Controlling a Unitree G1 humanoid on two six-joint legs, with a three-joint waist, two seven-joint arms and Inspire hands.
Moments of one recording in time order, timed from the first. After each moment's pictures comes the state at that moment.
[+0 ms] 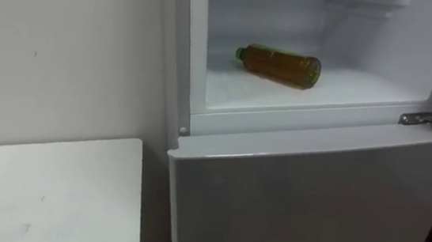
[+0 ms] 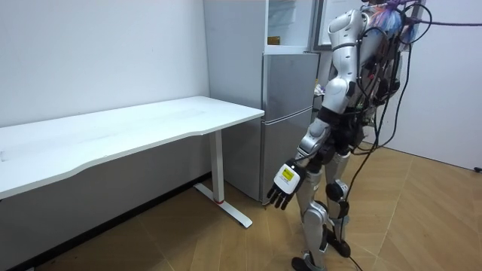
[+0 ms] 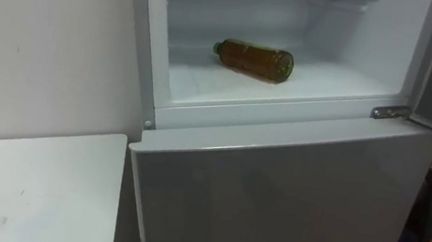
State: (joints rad) left arm 0.43 0.19 0.15 0.98 -0.03 -0.03 0.01; right arm 0.25 -0.23 -0.43 0.62 1.52 -0.20 -0.38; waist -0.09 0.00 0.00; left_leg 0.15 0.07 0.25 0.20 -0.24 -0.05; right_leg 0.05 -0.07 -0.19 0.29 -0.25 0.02
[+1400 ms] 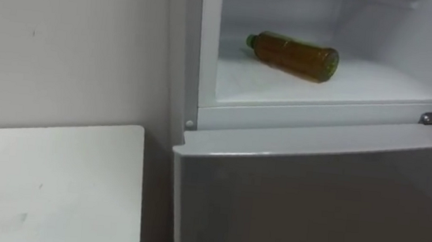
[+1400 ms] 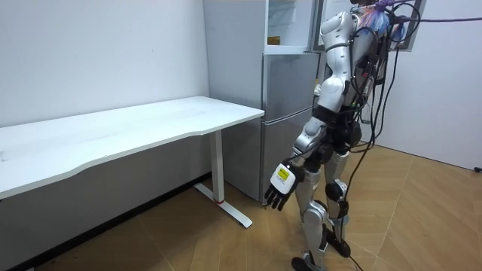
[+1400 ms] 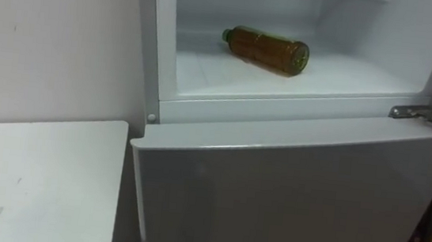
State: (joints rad) left arm 0.42 0.21 0.27 0.99 0.15 -0.05 -0.08; right arm -0.03 -0.39 -0.69 -0.14 1.41 -0.24 -0.41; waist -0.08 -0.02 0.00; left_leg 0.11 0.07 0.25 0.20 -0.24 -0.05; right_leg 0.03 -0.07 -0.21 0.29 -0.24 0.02
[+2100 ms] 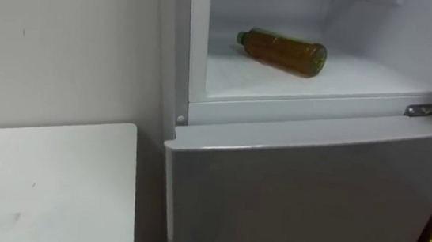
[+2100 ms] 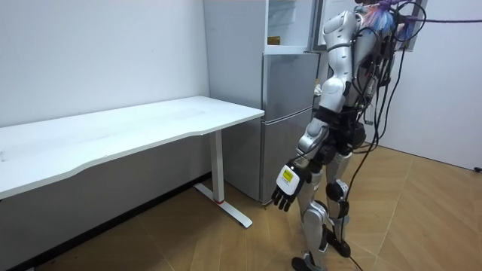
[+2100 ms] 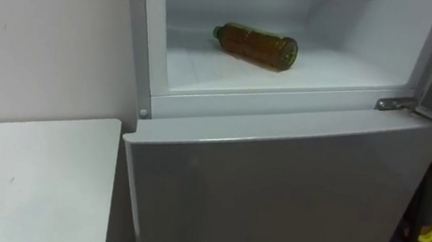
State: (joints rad) left arm 0.40 0.19 0.27 1.05 0.20 -0.07 -0.10; right arm -0.02 -0.38 -0.53 -0.16 1.27 -0.27 -0.41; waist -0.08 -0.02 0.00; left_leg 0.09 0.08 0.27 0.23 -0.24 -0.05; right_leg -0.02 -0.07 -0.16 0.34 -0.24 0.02
